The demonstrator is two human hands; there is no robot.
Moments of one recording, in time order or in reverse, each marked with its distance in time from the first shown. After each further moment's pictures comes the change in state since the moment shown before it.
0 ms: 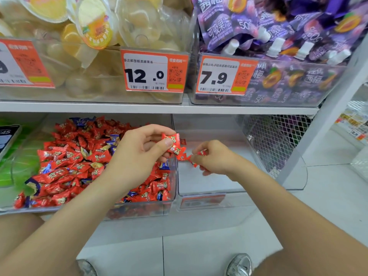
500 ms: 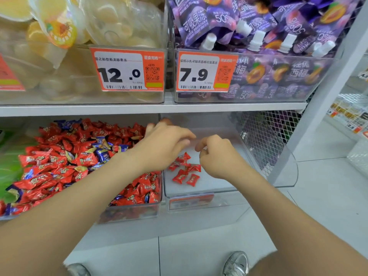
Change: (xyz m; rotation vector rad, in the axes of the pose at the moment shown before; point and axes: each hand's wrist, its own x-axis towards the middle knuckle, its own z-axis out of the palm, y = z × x) left_hand 0.062 0.001 0.054 0.947 -0.371 0.249; right_hand -0.028 0.003 -0.021 -0.333 0.215 -0.110
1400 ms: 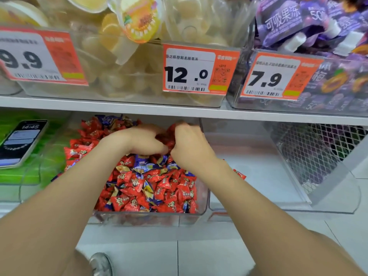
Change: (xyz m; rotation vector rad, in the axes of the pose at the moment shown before) left_hand -0.027 -0.130 -0.038 -0.118 -0.369 -0.419; right_hand 0.050 -0.136 0.077 -0.119 0.039 -0.330
